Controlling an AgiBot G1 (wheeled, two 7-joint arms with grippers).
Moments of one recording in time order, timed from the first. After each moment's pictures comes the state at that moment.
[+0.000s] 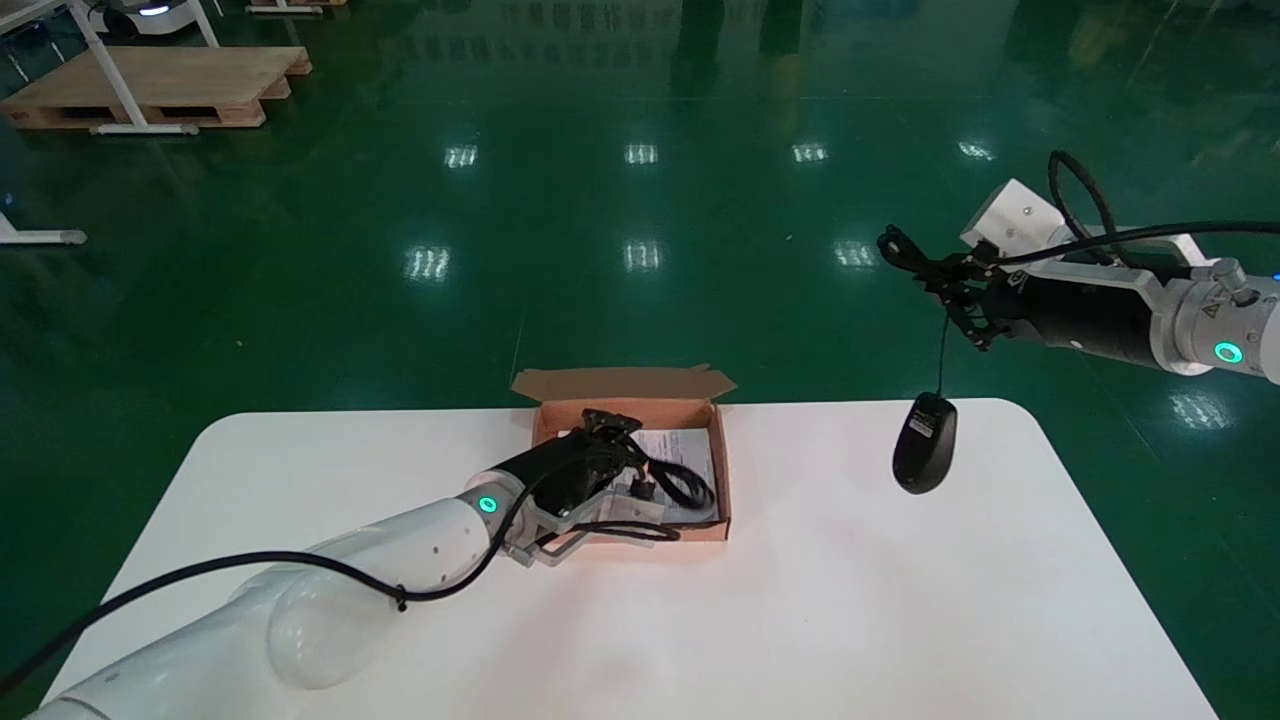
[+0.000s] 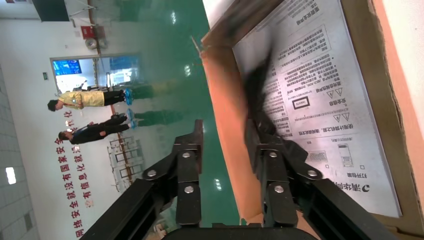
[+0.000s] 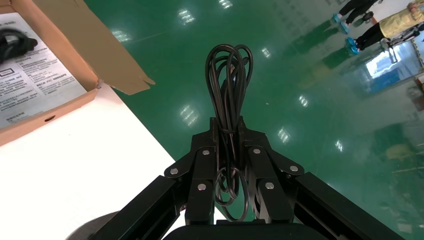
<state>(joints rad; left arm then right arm) -1.39 1.37 1.08 -0.65 1.73 0.19 0.54 1.64 -0.90 -0.53 0.83 -1.79 -0.86 0.22</state>
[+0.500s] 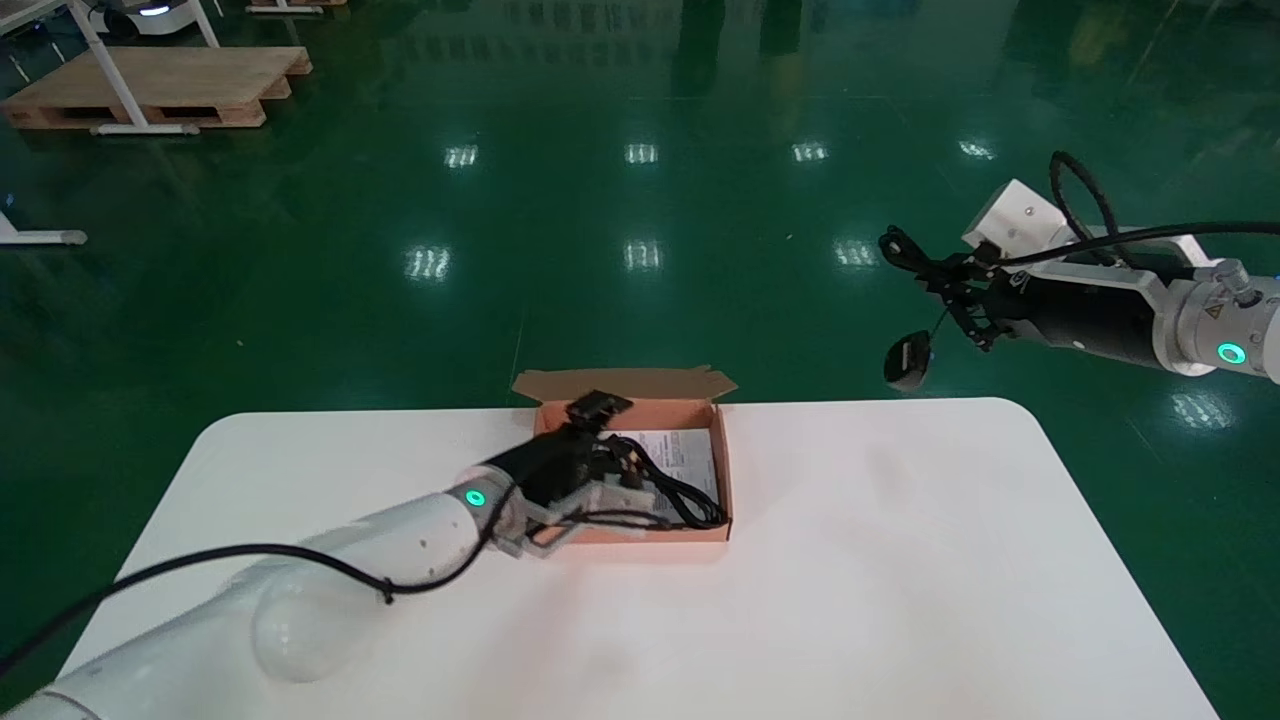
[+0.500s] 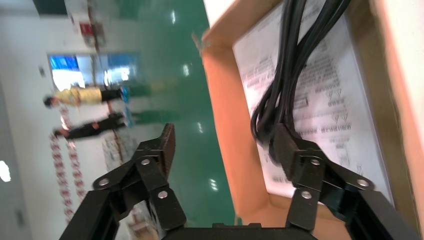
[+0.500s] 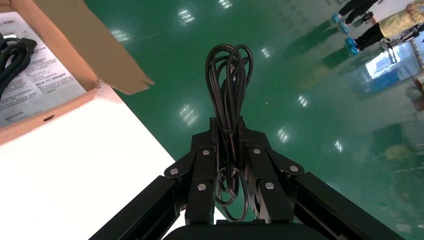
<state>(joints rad) -1.44 1.33 1.04 -0.59 1.70 0.17 0.48 1.64 -0.90 -0.54 0.84 -1.79 -0.86 0.21</state>
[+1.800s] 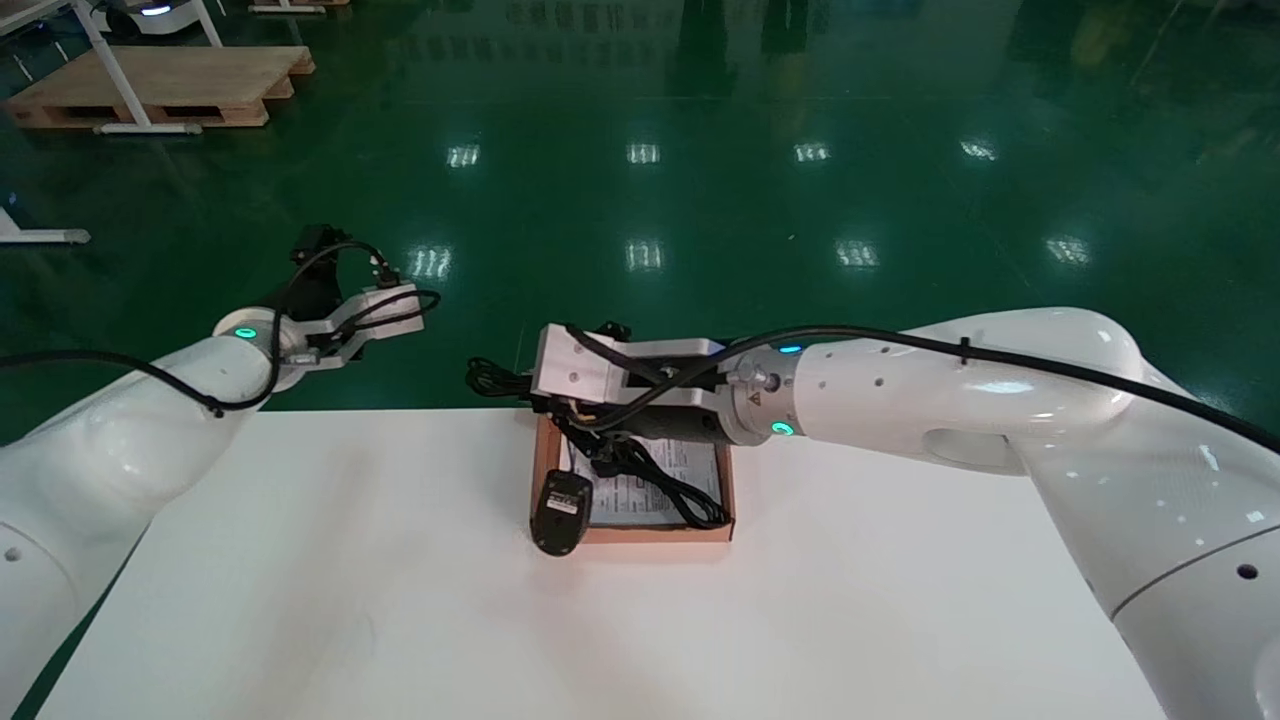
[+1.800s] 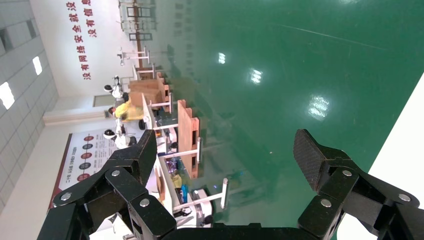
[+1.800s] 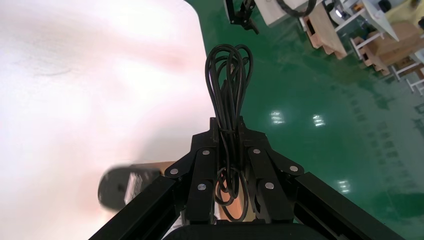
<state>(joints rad) -1.67 1.34 0.98 -0.14 1.72 0.05 0.36 1.67 -1.36 -0.70 0.60 -1.54 -0.92 -0.25</state>
